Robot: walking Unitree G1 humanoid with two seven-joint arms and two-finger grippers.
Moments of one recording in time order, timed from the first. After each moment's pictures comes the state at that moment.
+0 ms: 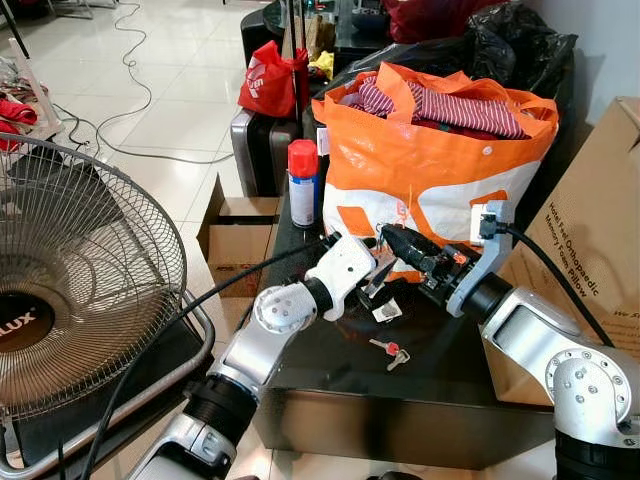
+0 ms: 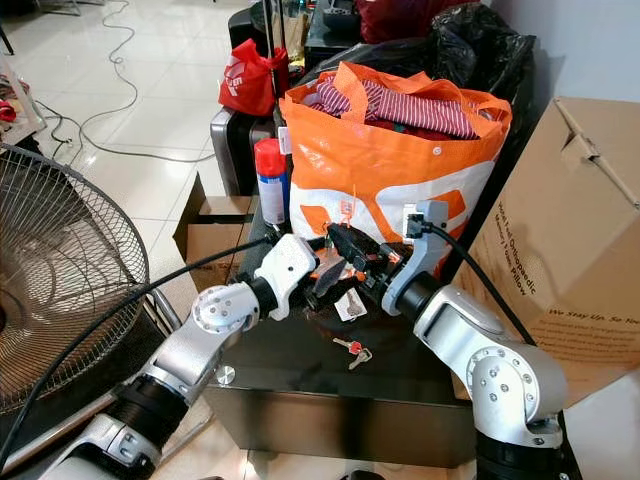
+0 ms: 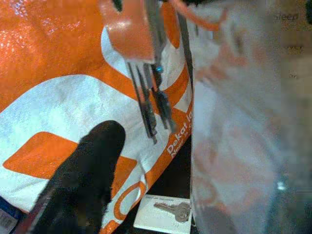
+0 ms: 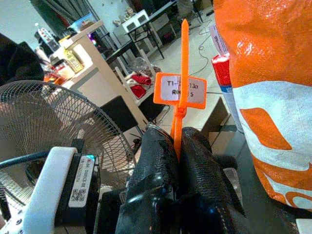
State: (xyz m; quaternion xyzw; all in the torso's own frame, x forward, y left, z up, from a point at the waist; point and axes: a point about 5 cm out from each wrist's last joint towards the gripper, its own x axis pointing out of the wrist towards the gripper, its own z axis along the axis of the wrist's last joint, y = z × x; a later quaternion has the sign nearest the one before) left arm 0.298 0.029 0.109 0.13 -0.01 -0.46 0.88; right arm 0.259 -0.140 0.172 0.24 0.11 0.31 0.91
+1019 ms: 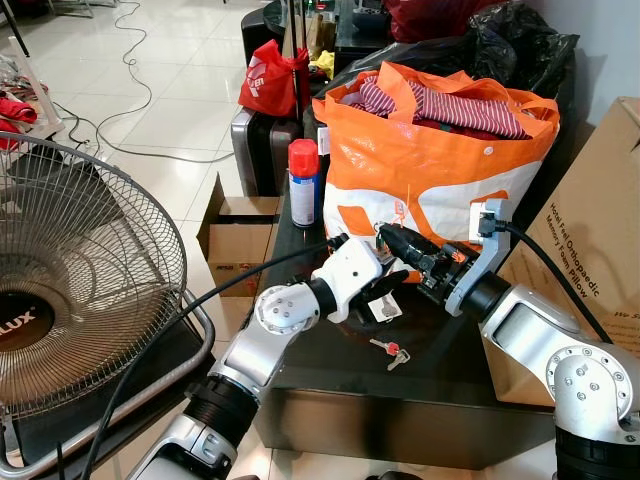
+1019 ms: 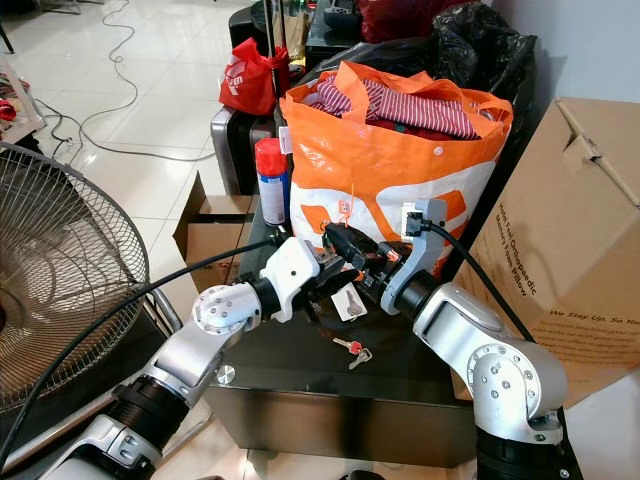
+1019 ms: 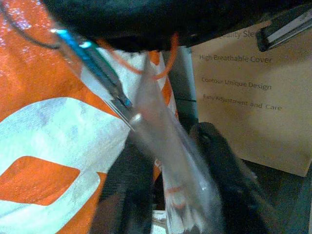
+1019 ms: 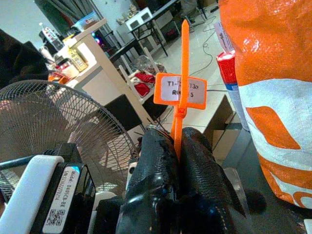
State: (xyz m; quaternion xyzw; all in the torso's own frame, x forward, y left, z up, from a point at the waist) left arm 0.293 0.024 0.115 0.14 -0.03 -0.49 0.86; right arm 0.260 -0.139 0.172 0.25 0.12 0.32 0.91
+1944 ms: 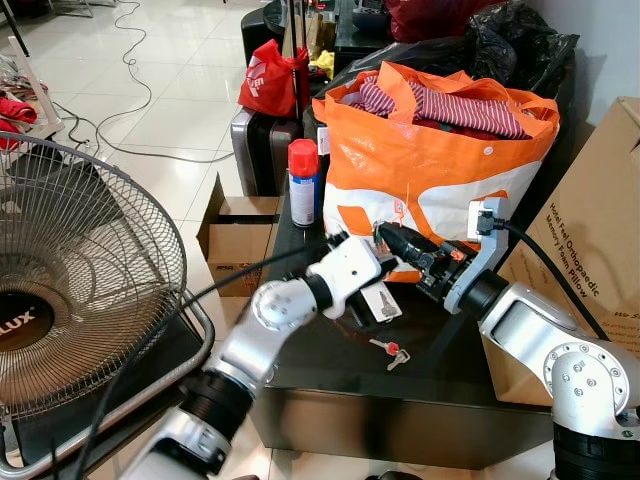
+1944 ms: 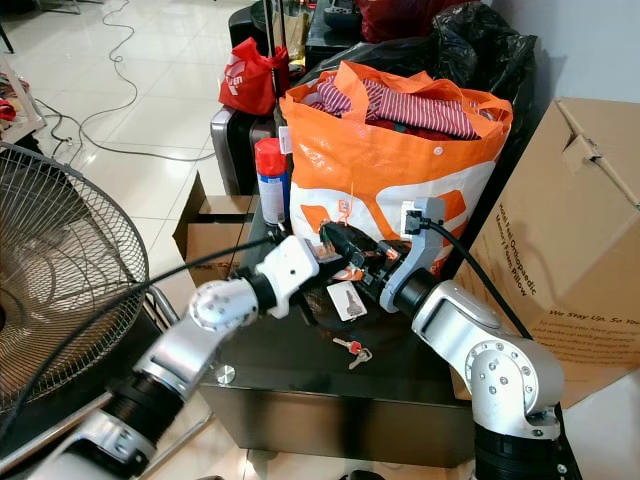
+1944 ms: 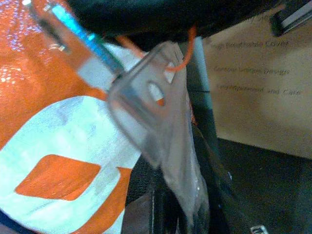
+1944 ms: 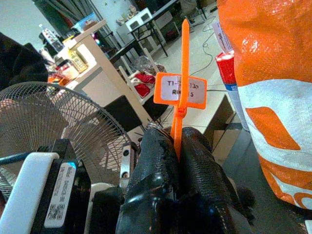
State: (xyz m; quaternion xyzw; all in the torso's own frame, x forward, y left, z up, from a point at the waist) left arm 0.301 0.034 0.119 0.18 -0.04 -0.47 0.86; right arm 0.263 -0.138 0.172 0.25 0.12 0.32 0.91
